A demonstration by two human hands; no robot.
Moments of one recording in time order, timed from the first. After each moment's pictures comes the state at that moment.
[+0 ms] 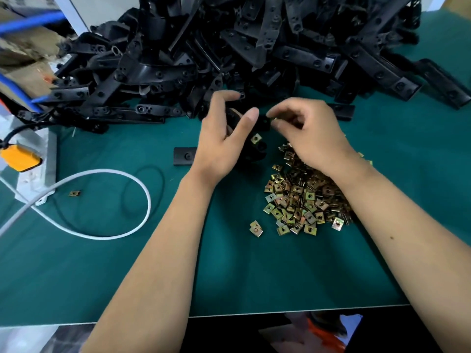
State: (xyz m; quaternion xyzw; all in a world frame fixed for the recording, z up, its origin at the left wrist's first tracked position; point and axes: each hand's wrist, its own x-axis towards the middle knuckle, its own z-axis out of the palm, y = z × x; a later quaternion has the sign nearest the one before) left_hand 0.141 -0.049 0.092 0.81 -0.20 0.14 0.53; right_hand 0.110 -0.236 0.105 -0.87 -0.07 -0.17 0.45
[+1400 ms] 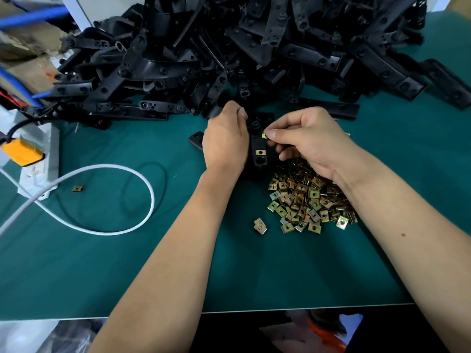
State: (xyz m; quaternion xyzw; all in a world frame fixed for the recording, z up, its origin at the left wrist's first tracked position) left_hand 0.144 -0.067 0.094 0.91 -0.06 0.20 0.35; right_hand 0.105 -0.225 0.108 -0.73 0.03 0.03 0.68
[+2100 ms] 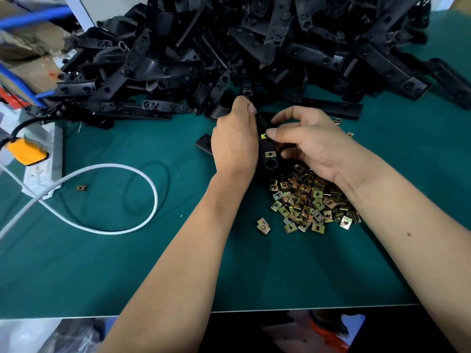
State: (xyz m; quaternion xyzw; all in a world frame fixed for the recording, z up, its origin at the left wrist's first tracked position) left_hand 0.132 -0.079 0.099 0.90 -0.07 0.23 0.35; right_hand 0.101 -0.219 0.113 -0.69 0.05 0.05 0.72
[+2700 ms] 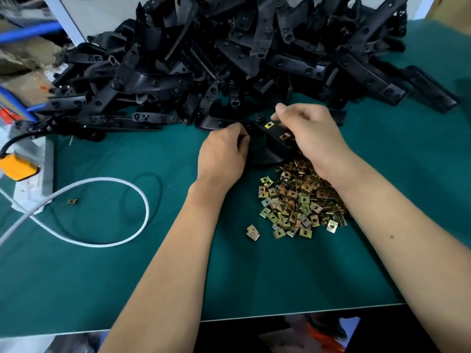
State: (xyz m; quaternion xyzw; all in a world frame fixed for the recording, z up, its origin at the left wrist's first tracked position) left_hand 0.138 -0.059 0.089 0.93 -0.18 0.15 0.29; right_hand 0.106 -0.236 0.113 -0.79 0.07 -0.12 0.59
